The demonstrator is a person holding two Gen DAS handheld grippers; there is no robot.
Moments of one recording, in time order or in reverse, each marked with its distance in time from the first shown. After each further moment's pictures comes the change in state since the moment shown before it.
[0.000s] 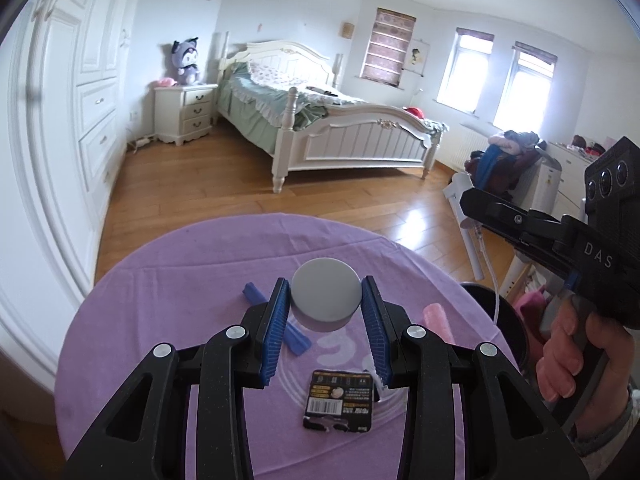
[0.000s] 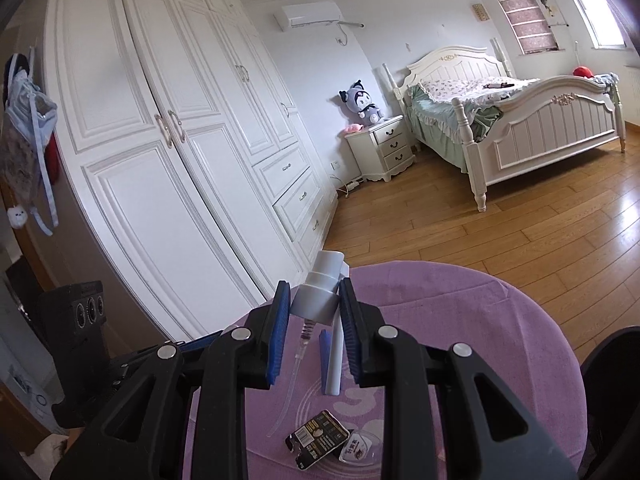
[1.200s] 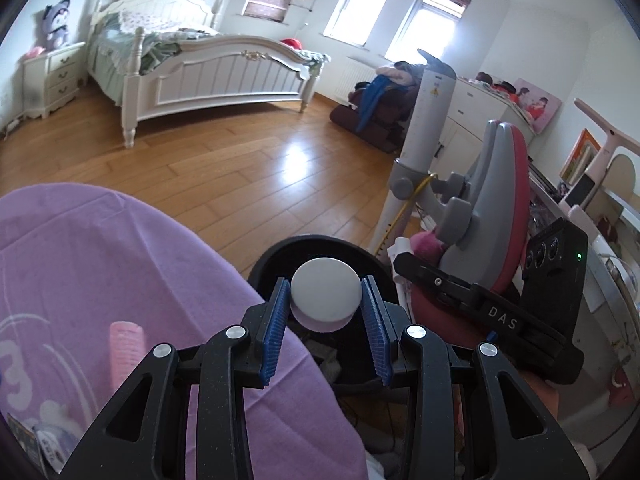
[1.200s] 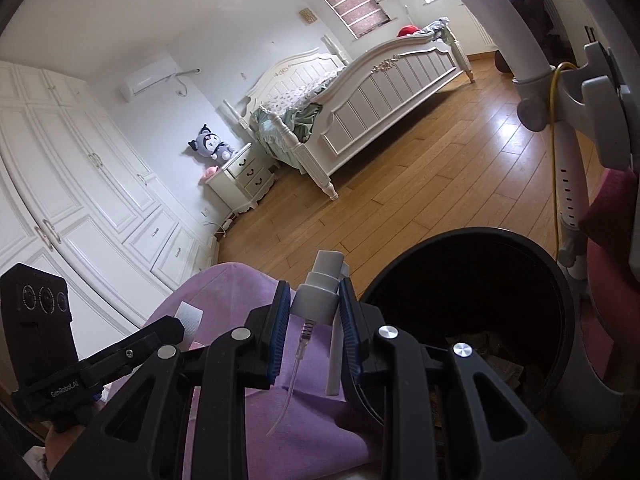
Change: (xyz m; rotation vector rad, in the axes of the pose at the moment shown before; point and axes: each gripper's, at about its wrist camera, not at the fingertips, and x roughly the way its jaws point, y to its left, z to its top) left arm 0.162 -0.241 -0.027 0.118 0.250 -0.411; right arm -0.135 -0.216 -0.072 0.381 -0.115 -0.373
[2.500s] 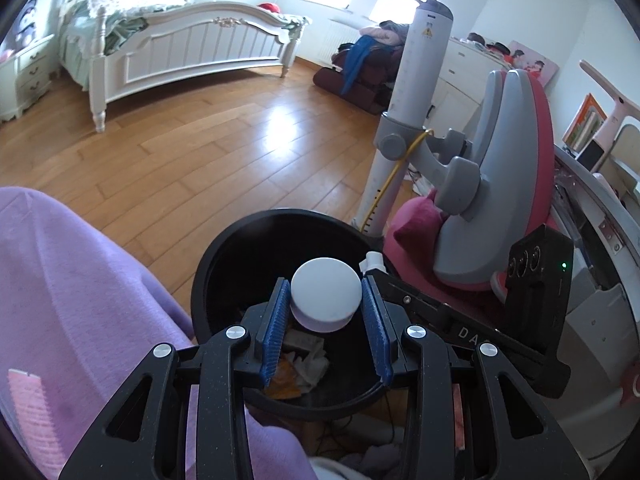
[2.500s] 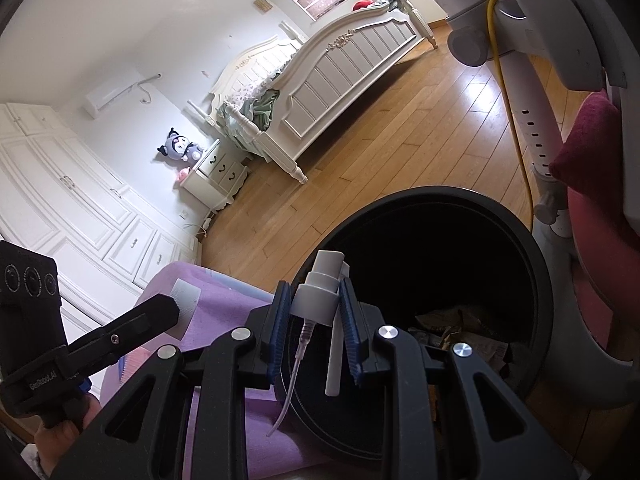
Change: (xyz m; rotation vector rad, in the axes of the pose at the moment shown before) left arm 0.098 -0.041 0.007 0.046 0.126 -0.025; right arm 0.010 -0.067 -0.011 0.117 0.053 -0.034
